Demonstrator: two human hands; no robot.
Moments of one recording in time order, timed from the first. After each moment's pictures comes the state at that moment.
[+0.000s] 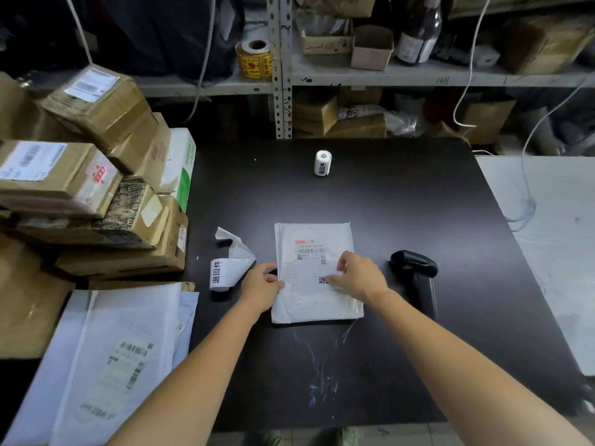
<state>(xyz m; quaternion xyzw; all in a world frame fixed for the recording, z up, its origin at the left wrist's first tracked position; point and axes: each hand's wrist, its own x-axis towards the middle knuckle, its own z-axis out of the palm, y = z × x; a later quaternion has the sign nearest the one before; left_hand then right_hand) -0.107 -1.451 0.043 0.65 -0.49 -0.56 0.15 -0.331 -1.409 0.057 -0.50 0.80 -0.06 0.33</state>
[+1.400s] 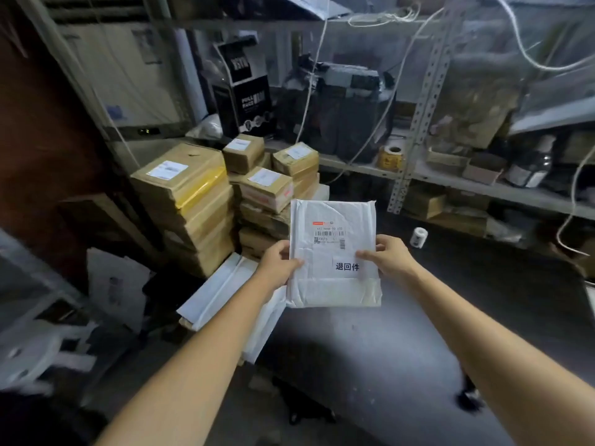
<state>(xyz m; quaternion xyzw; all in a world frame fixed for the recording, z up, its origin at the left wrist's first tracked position) 0.011 -1.349 0.242 0.65 -0.42 -0.48 0.41 -0.234 -1.403 0.261 -0.58 0.60 -0.28 0.49</state>
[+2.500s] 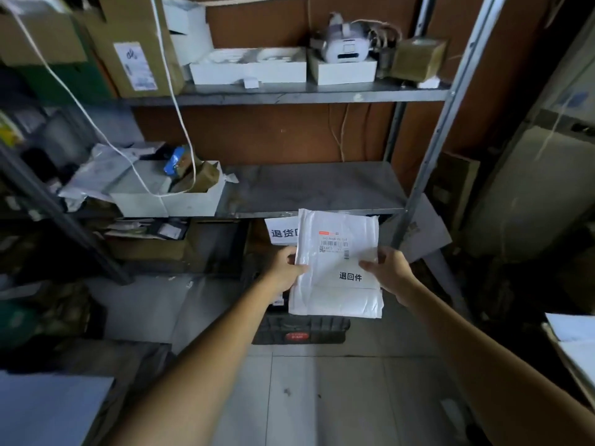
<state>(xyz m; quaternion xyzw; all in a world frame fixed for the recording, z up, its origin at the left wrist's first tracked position) 0.430 -0.696 0.214 0.79 -0.02 -0.22 0.57 0.364 -0.927 0.211 -0.82 0.25 -0.02 0.52</state>
